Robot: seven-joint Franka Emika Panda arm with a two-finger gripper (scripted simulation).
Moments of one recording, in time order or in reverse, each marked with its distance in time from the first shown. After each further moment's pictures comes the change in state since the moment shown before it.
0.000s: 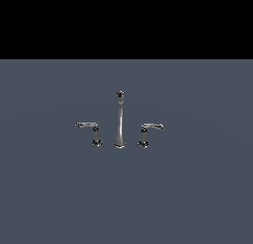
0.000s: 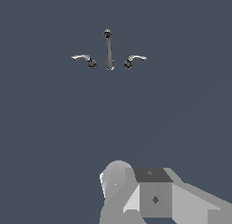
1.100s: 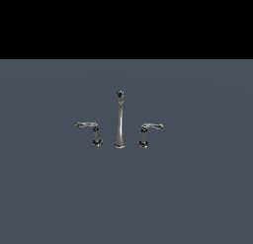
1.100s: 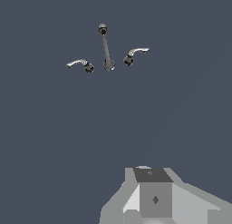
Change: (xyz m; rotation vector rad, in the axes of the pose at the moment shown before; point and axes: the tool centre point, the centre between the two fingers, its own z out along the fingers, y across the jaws) arm 0.013 -0.042 0.050 0.004 0.003 0.201
